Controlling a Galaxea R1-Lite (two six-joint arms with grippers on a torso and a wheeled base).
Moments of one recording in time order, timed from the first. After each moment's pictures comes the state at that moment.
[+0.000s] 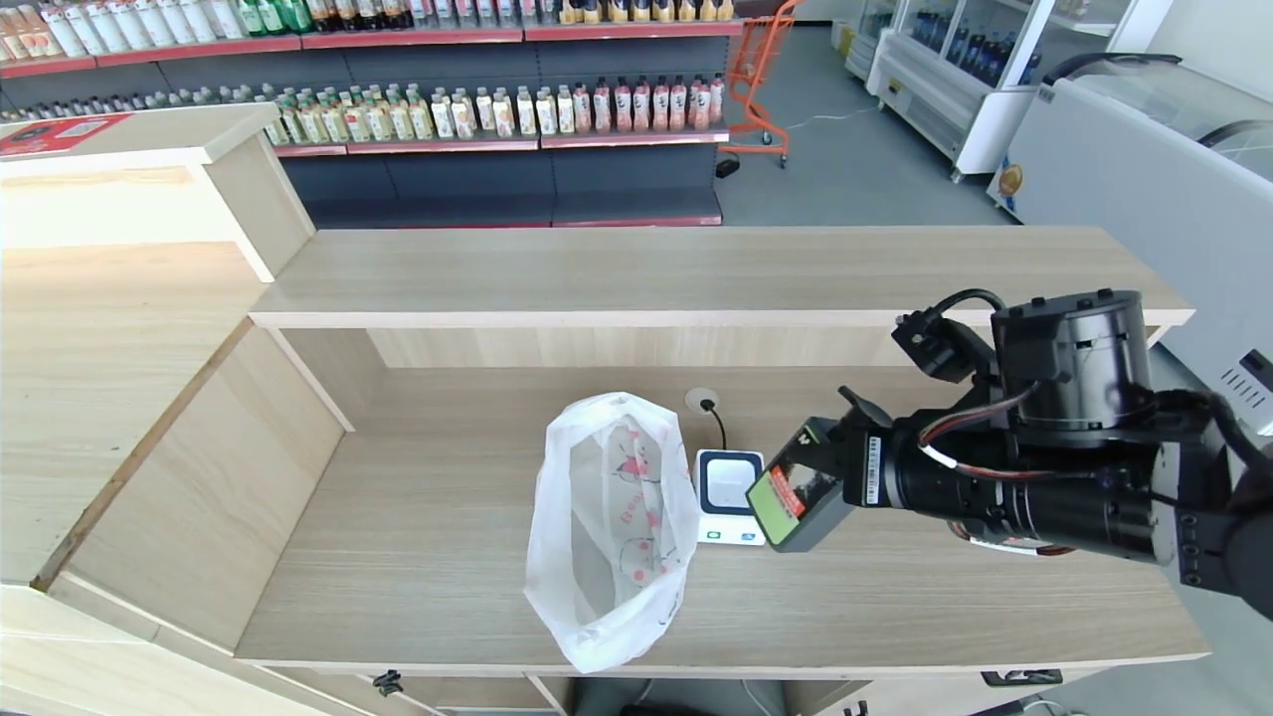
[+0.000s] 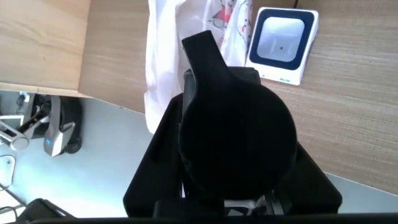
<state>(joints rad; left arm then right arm) 0.00 0.00 0.00 0.00 0.00 0.00 0.57 1.60 -0.83 -0.33 0.01 0.38</state>
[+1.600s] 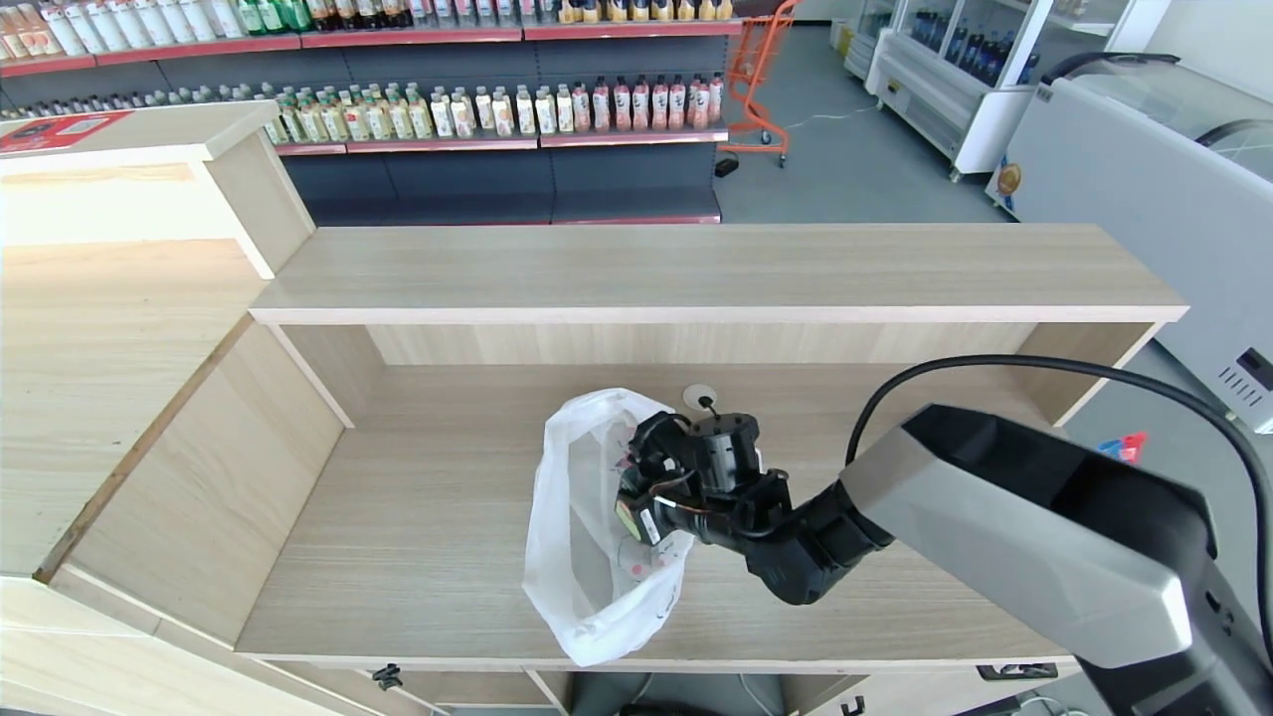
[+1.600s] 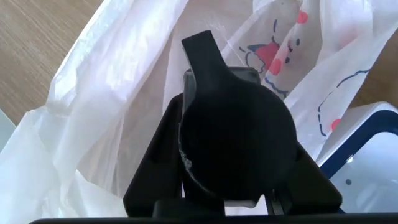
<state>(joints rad) 0.00 0.00 0.00 0.00 0.00 0.00 0.66 2.48 -1.35 -0.76 0.04 -0.17</state>
